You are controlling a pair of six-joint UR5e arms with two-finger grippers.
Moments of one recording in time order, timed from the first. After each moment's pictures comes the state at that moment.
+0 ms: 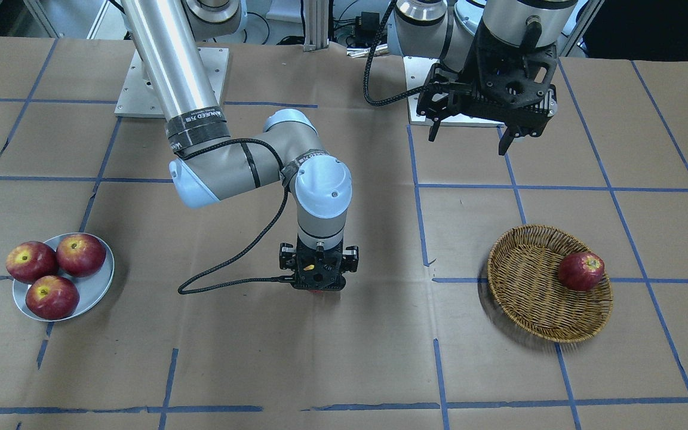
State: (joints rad) left arm -1.65 -1.64 -1.37 -1.69 1.58 0.16; right arm 2.00 -0.98 1.60 -2.22 -1.61 0.46
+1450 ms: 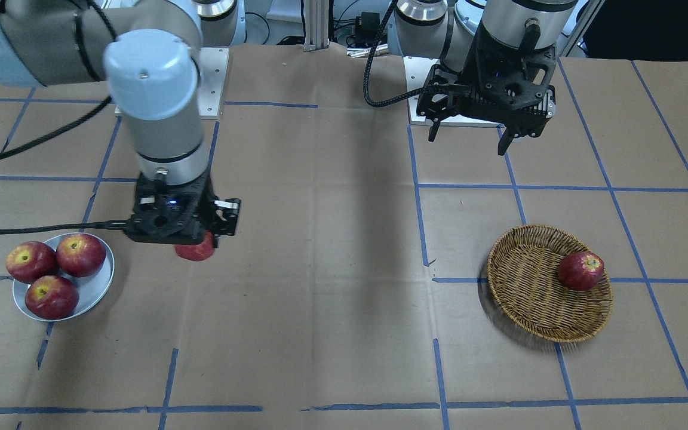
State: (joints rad) left arm -1.65 -1.64 -1.37 -1.69 1.58 0.16; right arm 1.66 -1.37 1.63 -1.90 -1.65 0.08
